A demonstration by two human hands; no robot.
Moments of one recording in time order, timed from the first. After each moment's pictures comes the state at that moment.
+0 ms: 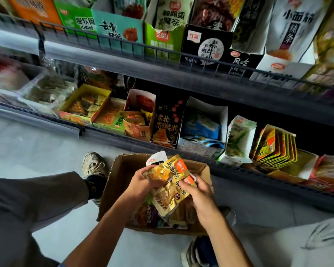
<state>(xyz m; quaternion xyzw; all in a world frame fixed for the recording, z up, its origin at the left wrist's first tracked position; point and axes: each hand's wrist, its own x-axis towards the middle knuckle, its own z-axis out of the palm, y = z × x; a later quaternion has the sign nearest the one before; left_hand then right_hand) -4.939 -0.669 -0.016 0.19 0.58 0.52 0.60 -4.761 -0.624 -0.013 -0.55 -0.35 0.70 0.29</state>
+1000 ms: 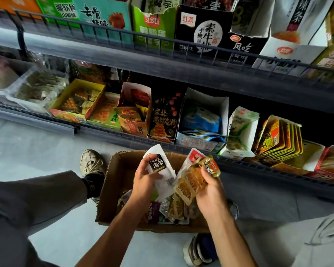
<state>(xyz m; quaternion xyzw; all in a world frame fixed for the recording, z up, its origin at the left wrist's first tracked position) -4.914 -0.658 -0.014 0.08 0.60 0.58 0.54 -4.755 -0.603 -0.014 -0.53 -0.09 0.73 0.43</state>
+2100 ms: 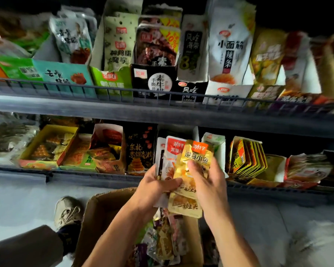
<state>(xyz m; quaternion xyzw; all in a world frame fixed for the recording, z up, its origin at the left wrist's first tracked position) -4.879 -0.593 0.099 0.26 0.50 0.49 0.67 -4.735 -0.568 0.093 -0.56 -0.50 0.51 0.42</state>
